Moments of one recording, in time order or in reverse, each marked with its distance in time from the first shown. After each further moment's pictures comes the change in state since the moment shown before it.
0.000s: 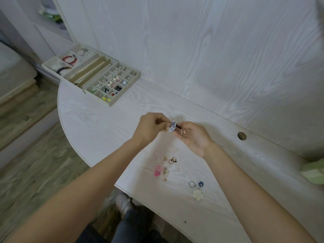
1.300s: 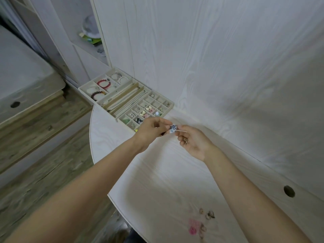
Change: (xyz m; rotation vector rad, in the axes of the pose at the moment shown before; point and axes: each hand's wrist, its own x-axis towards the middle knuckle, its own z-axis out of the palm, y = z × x) left_hand 0.088 -0.036 -0.147 -0.402 0.051 -0.180; right_hand 0.111 -0.034 0.147 -0.313 -0.144 0.055
